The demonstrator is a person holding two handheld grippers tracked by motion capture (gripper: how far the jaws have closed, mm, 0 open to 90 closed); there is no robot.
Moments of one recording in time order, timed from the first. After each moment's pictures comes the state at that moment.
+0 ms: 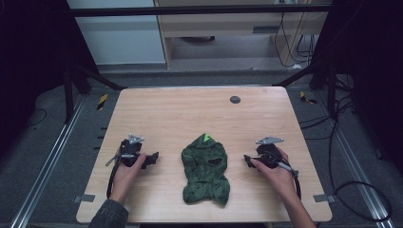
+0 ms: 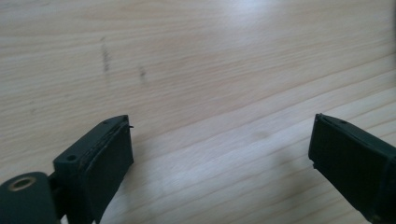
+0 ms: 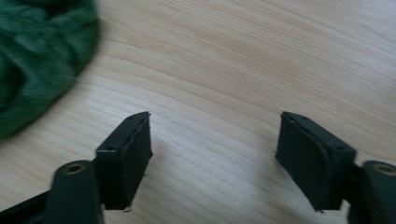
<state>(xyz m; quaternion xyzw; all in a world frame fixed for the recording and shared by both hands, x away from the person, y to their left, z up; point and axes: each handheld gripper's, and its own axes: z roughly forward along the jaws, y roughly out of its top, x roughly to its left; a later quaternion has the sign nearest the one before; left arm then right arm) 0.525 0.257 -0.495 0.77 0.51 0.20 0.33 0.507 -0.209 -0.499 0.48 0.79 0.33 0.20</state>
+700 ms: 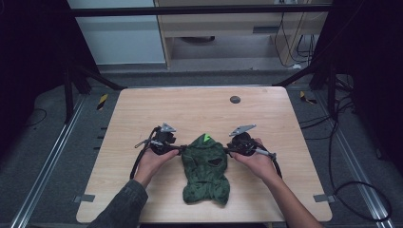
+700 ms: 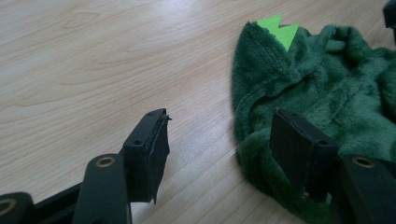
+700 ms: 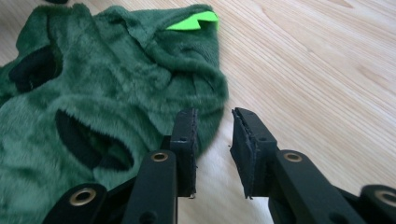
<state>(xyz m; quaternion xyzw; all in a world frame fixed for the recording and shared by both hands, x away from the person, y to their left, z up) 0.554 0.163 -0.472 0.84 0.39 0.13 0.35 0.540 -0.139 -0.474 0.37 0.85 0.35 0.12</state>
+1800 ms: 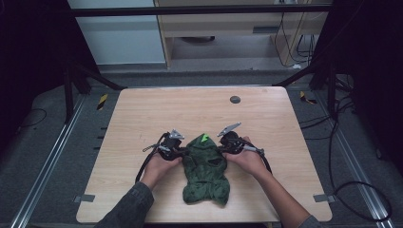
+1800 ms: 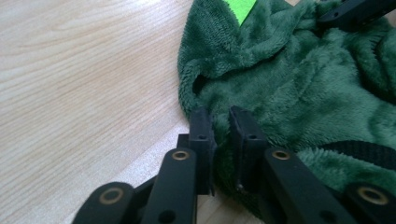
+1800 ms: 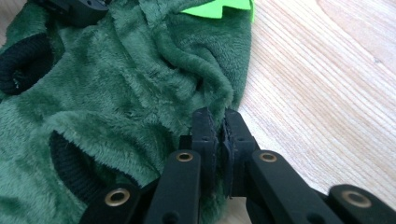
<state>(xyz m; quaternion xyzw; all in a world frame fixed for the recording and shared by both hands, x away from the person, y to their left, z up) 0.546 0.146 -0.490 0.86 0.37 0.09 0.34 0.556 -0.107 -0.487 0.34 0.88 0.31 0.09</state>
